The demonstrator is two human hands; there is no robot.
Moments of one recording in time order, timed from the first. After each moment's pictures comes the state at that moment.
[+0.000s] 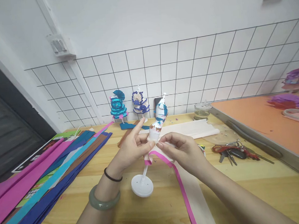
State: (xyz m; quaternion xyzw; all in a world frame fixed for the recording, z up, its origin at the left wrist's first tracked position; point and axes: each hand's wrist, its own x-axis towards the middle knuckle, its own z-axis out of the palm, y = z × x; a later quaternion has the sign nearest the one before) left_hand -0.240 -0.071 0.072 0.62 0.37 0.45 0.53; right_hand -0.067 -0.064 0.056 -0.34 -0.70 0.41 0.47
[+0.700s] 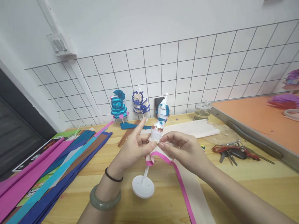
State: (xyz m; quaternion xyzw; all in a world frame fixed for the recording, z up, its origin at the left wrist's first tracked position) left_hand -0.239 -0.071 0.069 0.63 0.36 0.45 0.52; right_hand -0.064 -0.065 0.058 -0.33 -0.69 0.43 0.48
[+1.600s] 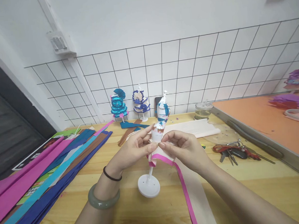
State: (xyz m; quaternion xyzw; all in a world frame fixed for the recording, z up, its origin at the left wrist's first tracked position) left_hand -0.243 -0.072 0.071 0.66 0.33 0.41 0.53; right_hand -0.065 -0.062 0.057 -0.31 -0.65 0.50 0.48
